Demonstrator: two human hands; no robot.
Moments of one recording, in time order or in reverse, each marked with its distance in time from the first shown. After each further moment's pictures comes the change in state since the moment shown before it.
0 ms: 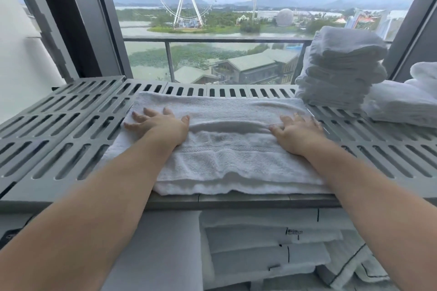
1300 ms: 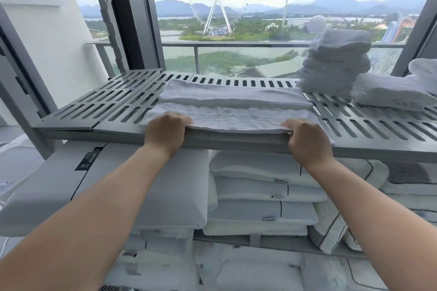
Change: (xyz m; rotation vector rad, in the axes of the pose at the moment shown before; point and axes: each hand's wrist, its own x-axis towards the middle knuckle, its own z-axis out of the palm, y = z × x) left_hand -0.173 -0.106 0.051 -0.118 0.661 0.525; right_hand -0.162 0.048 0.033 0.324 0.604 -0.370
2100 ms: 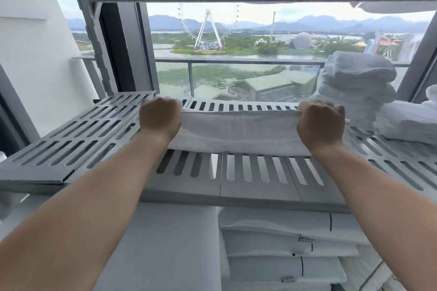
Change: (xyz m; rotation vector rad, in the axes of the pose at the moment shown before) left_hand 0.149 -0.050 0.010 0.206 0.108 -0.077; right_hand 0.157 -0.014 0.031 -0.478 0.233 0.058
